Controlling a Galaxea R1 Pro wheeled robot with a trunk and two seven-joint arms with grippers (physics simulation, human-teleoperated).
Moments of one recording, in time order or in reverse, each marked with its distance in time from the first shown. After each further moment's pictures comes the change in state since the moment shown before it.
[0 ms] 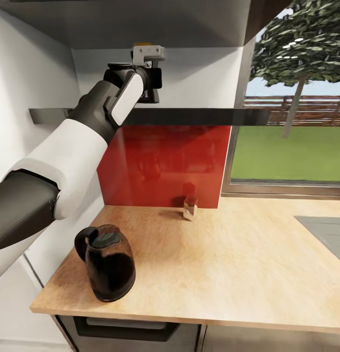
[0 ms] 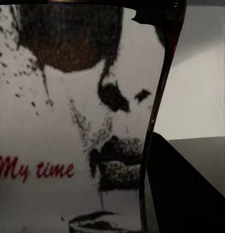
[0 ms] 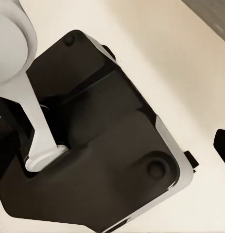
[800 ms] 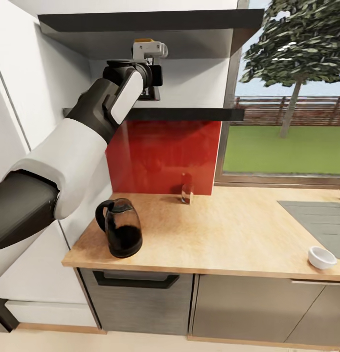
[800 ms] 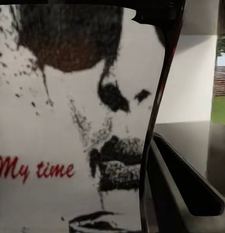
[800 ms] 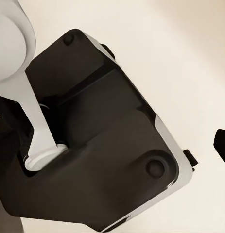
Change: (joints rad) left arm 0.000 0.000 0.002 -0.024 0.001 0.008 -0.003; right arm 0.000 -0.003 -0.003 0.000 0.001 0.003 0.001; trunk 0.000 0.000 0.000
